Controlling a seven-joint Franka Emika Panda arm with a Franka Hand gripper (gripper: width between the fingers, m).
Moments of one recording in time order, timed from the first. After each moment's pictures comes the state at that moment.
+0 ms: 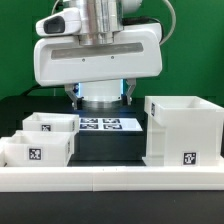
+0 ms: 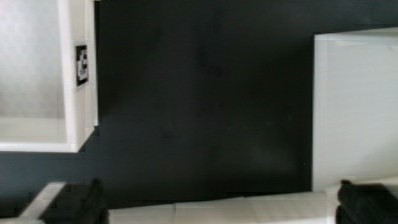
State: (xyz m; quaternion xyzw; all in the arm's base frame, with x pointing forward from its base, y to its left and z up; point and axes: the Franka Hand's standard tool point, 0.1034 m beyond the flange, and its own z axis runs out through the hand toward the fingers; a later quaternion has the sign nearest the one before) arm 0.572 -0.060 0.095 -1.00 -0.01 0.01 0.05
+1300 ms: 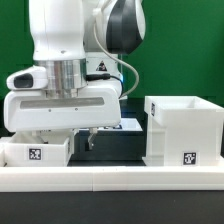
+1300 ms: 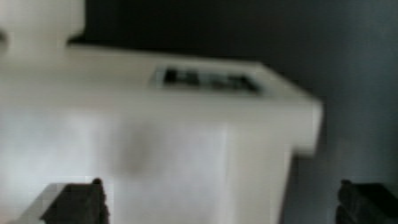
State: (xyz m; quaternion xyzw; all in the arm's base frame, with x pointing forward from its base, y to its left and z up) arm 0.535 -0.101 0.010 -1.00 -0.01 0.00 0.02
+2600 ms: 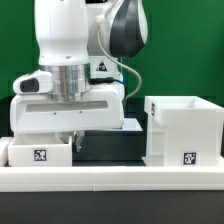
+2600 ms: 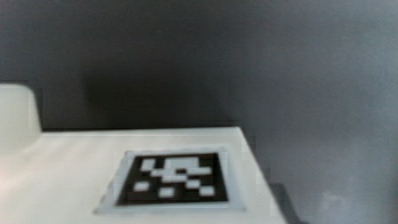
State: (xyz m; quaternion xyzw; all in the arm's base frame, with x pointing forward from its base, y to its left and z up) arm 0.531 -0.089 0.009 -1.00 -0.01 0.01 0.03
